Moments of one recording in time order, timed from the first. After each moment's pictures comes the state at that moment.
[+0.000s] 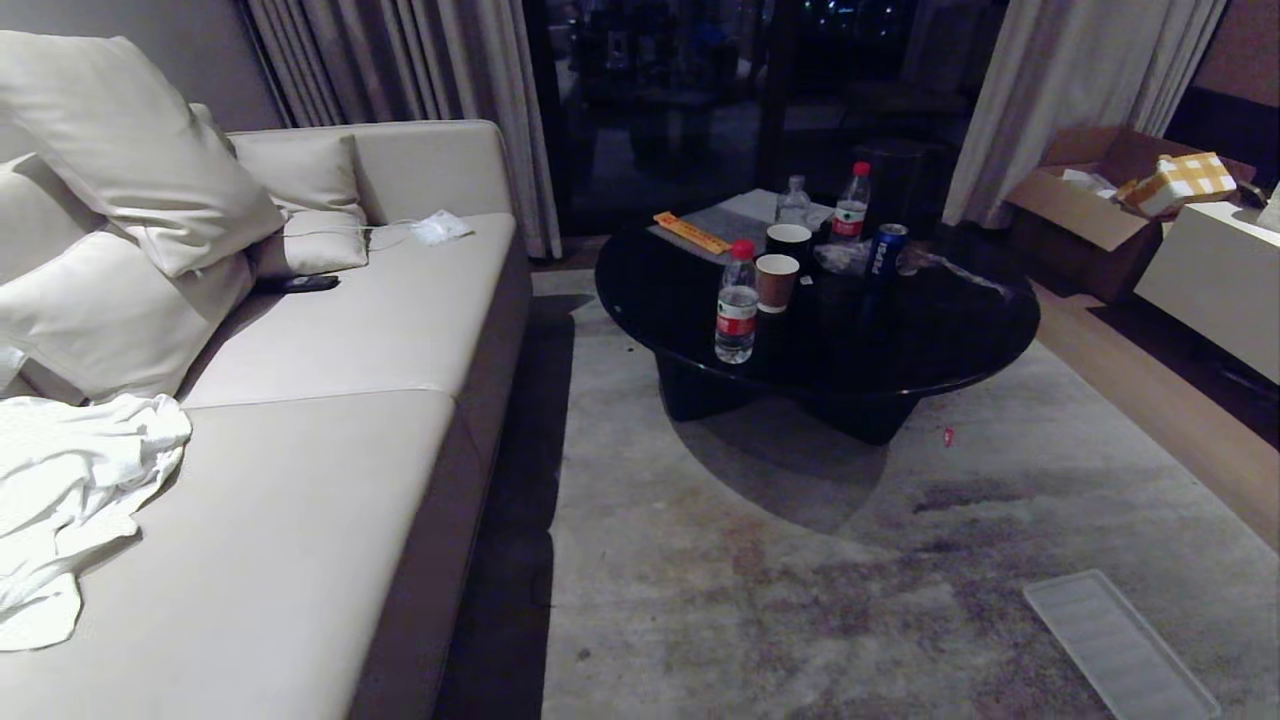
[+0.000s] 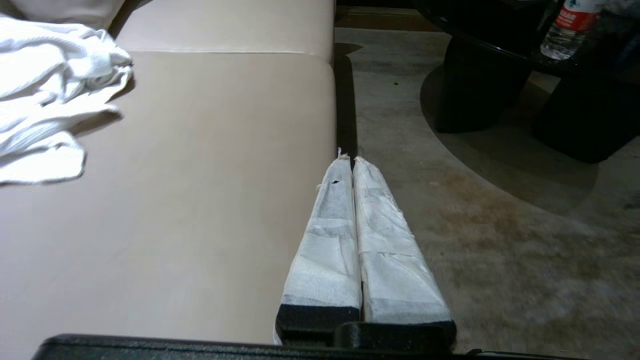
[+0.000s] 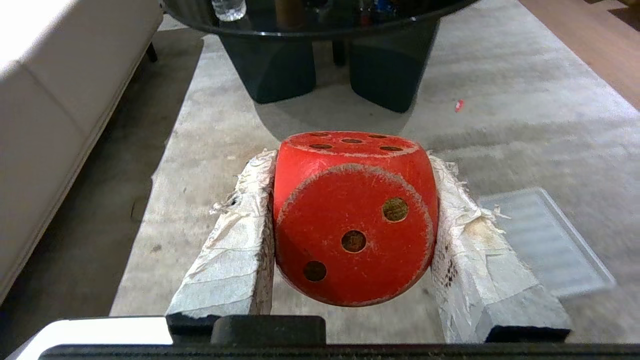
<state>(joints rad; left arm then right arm) -0.01 0.00 0.00 0.00 0.04 -0.04 0.01 0.00 -0.02 0.04 0.00 0.04</state>
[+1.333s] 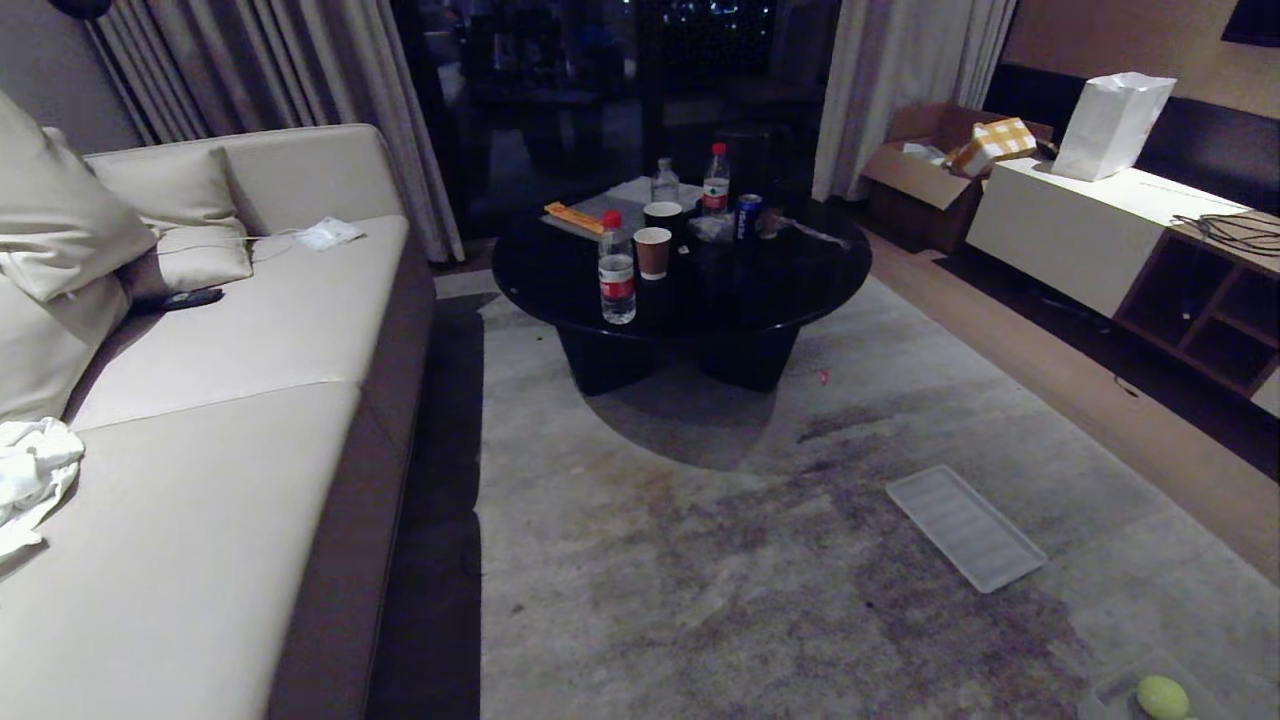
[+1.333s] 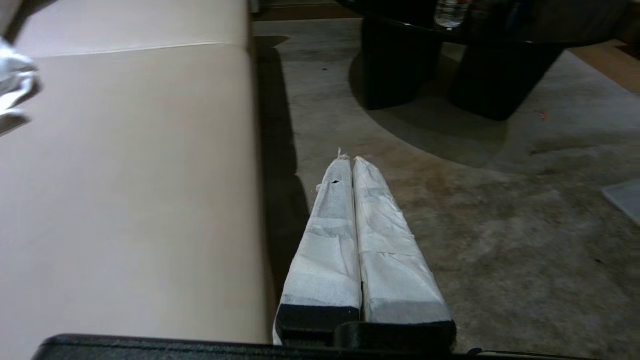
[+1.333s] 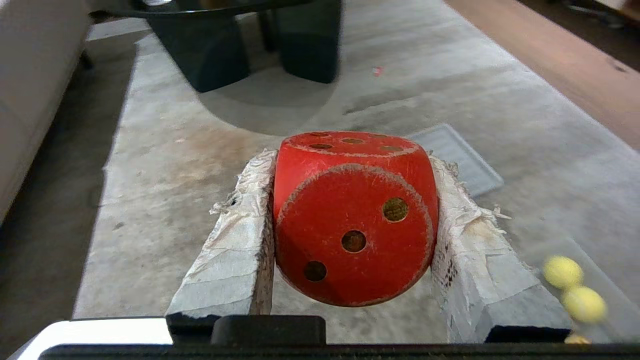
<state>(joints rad) -0.01 0.00 0.00 0.00 0.04 -0.03 0.01 0.00 -0.02 0.04 0.00 0.04</state>
